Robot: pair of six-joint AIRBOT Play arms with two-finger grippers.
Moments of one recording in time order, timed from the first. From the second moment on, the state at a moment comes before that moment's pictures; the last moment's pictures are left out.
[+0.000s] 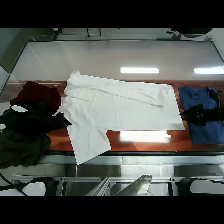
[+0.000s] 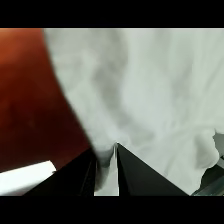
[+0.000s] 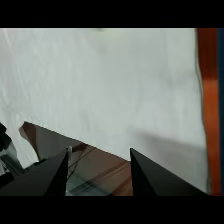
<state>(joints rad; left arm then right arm) 0.31 -1.47 0.76 0.82 -1.10 -1.03 -0.63 -1.54 0.96 -0.70 1.43 0.89</state>
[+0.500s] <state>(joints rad) 0.31 -1.46 0.76 0.77 -1.04 -0.99 -0.63 -1.54 0.96 -0.73 1.42 0.90</state>
